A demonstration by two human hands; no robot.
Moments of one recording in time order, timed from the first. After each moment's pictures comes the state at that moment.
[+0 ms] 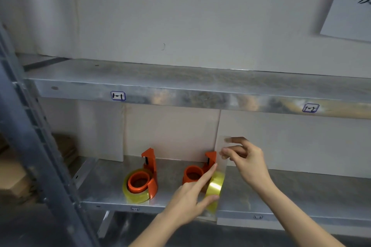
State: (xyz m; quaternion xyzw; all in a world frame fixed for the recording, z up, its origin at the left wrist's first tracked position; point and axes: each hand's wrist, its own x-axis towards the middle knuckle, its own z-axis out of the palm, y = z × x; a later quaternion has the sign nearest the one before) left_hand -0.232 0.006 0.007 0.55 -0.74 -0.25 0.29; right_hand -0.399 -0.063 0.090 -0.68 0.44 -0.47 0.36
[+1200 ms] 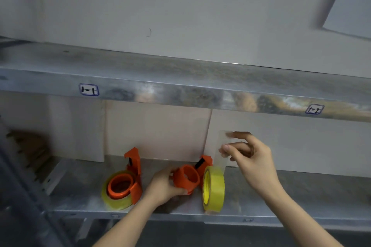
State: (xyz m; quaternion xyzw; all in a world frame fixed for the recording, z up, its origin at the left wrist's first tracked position) left_hand -0.188 -0.065 -0.039 0.67 -0.59 -0.32 0.32; right_hand -0.409 -0.062 0.111 -0.67 0.42 -0.50 0.35
